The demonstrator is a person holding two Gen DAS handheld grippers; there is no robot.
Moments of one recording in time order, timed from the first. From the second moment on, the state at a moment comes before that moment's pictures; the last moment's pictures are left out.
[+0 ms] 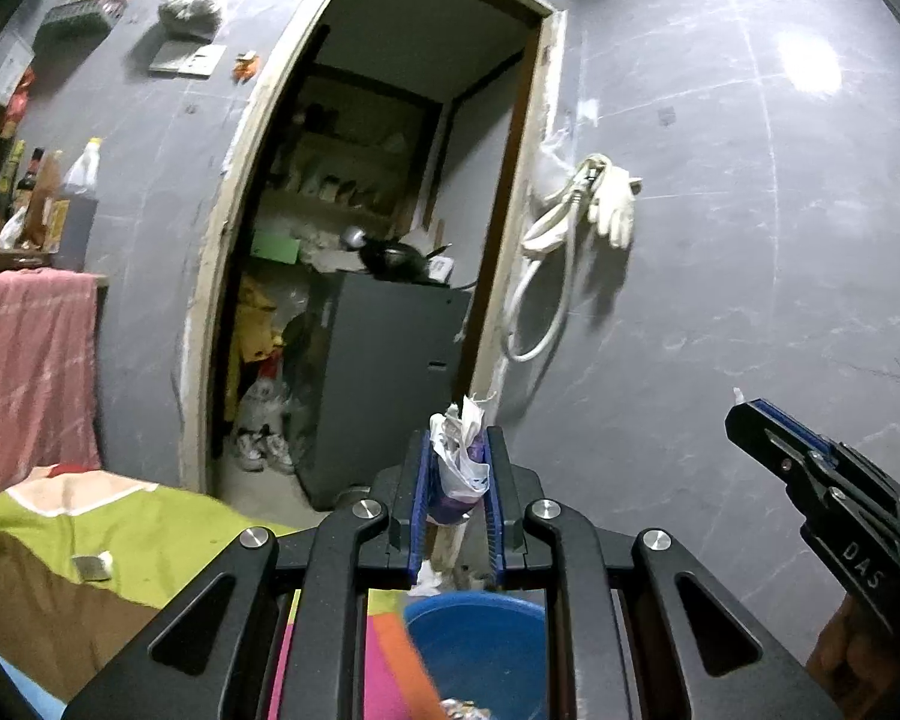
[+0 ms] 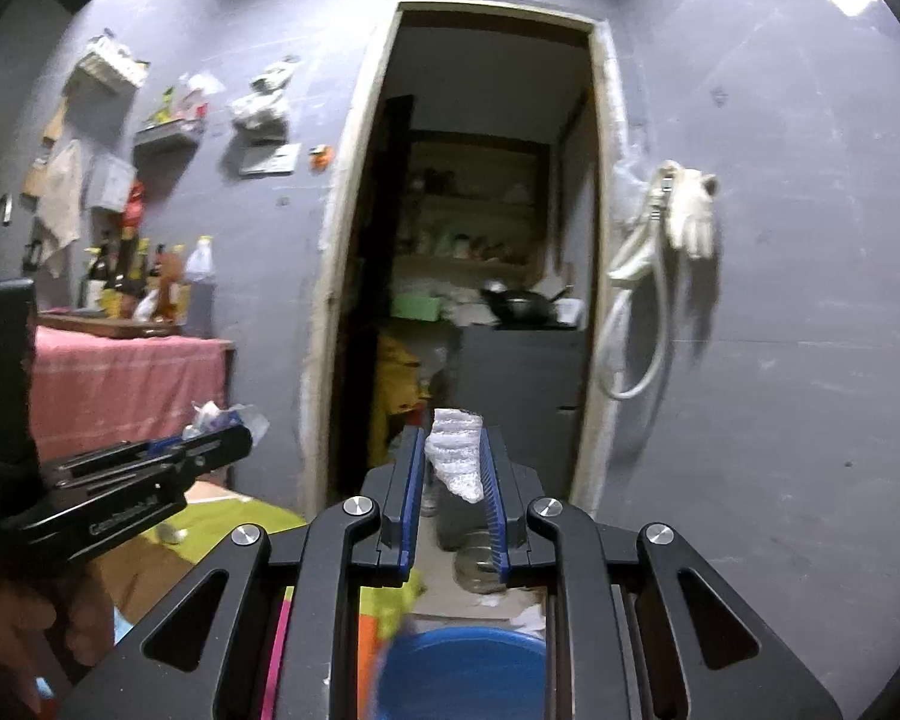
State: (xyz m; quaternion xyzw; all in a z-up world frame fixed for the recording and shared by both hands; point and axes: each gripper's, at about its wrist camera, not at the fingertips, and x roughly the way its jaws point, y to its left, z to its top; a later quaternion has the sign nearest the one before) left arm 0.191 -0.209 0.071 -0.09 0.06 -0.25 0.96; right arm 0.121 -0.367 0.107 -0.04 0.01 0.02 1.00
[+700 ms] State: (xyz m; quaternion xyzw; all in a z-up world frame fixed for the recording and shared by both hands) left arm 0.222 -0.289 0.027 -0.06 0.09 -0.25 0.96; right arm 0.131 -0.433 0.055 -0.01 0.03 -0.05 1.00
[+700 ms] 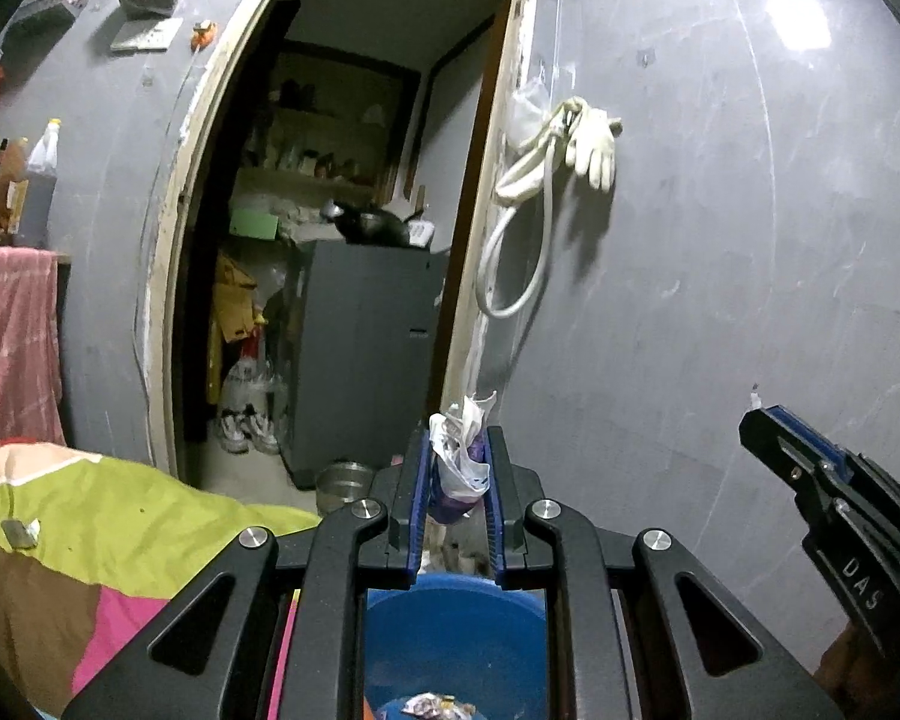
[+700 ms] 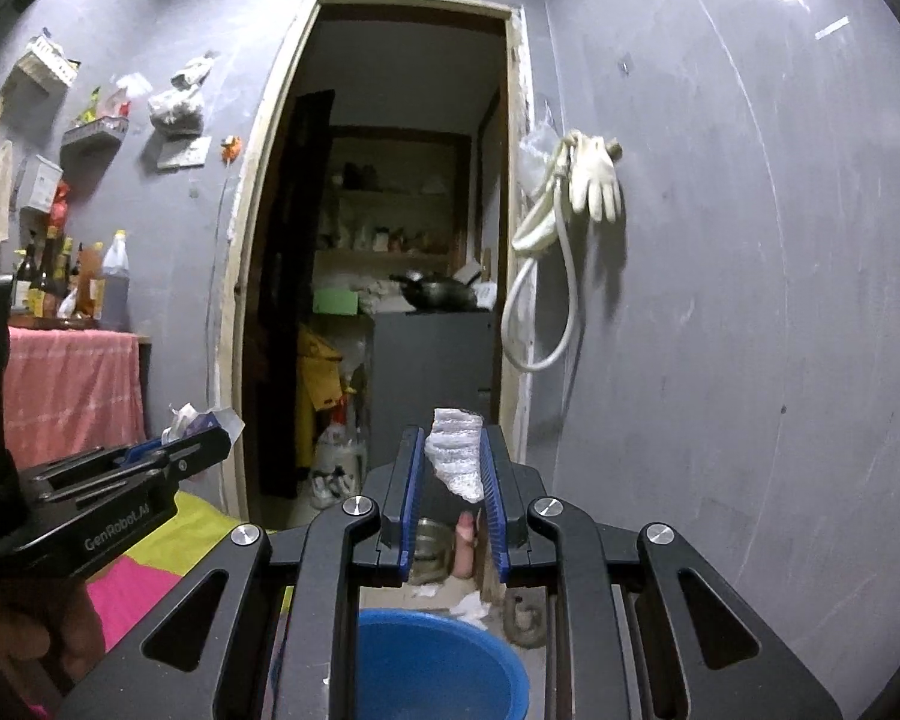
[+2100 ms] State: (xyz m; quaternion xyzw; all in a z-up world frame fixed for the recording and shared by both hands) left arm 0.311 -0.324 -0.080 -0.05 0.34 -0.25 0.90; right arm 0.217 -0.477 -0.066 0.11 0.25 0.00 0.96
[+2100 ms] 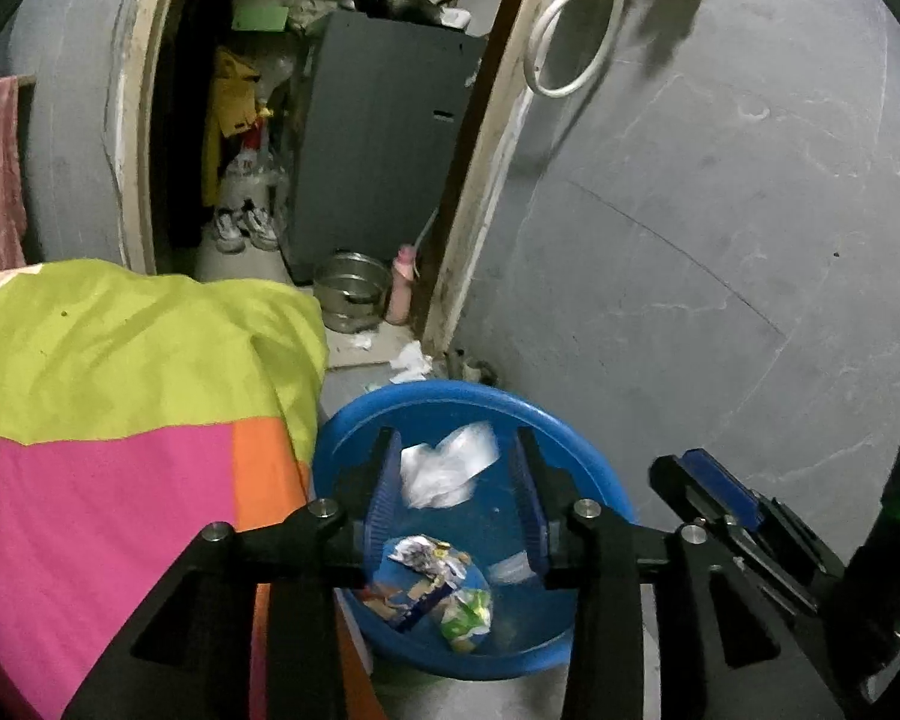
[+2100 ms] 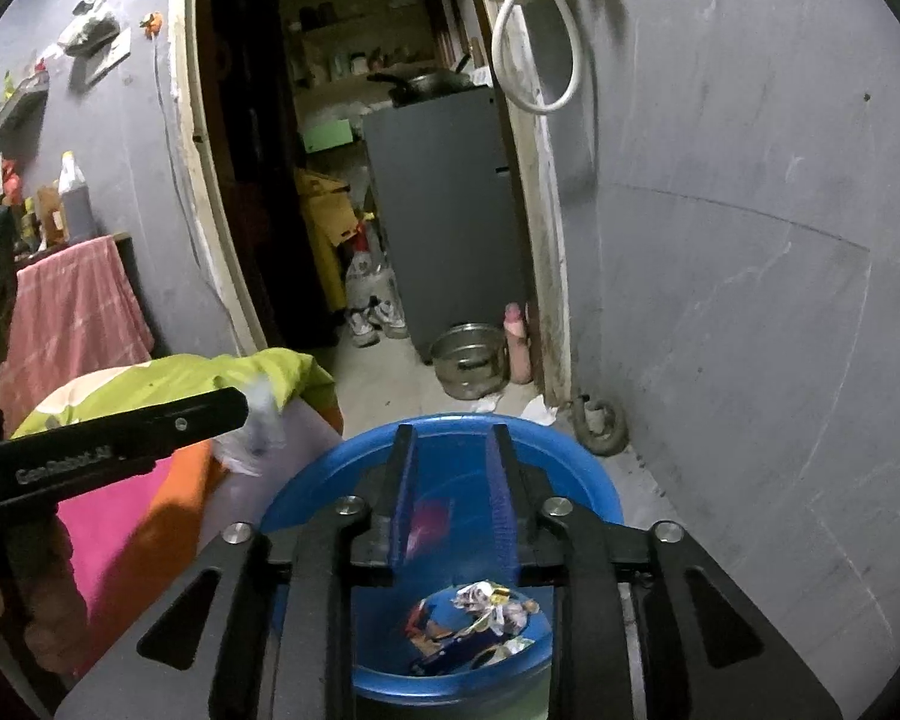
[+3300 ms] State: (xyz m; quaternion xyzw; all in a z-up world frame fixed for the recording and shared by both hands) left arm 0.224 -0.071 0.008 -0.06 0.19 -0.10 0.97; right arm 0.173 -0.322 0.065 0.06 0.06 0.10 0.99
